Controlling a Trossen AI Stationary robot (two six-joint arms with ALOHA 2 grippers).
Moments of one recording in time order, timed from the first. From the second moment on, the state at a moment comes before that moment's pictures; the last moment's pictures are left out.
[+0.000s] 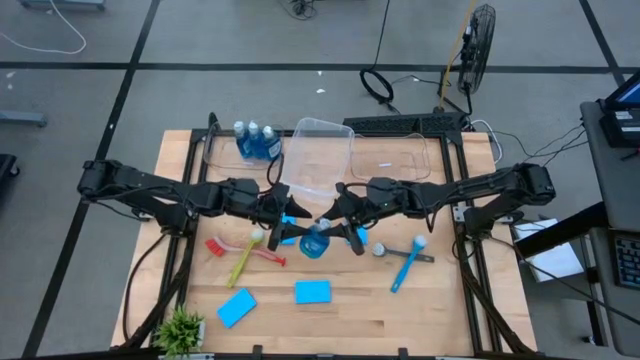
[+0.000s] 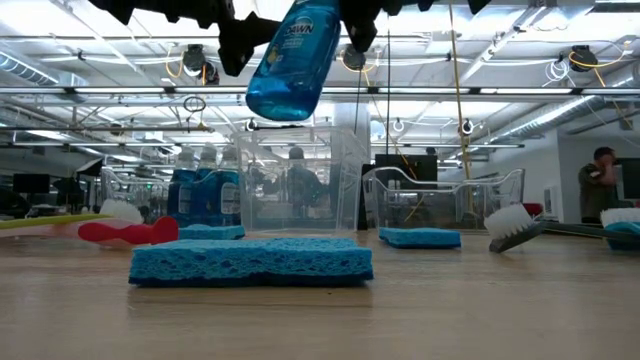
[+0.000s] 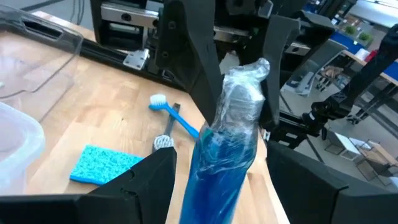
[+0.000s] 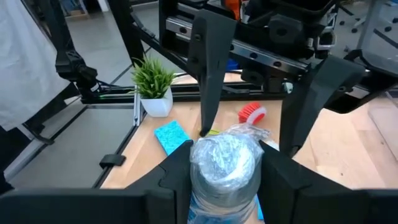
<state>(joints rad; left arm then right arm) -0.07 1.26 0.77 0.27 0.12 -0.40 0.07 1.48 1.05 0.20 -0.21 0.15</state>
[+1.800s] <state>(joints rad) -0.04 1.39 0.77 0.44 0.31 -0.54 0.07 1.53 1.05 0.29 -0.22 0.23</state>
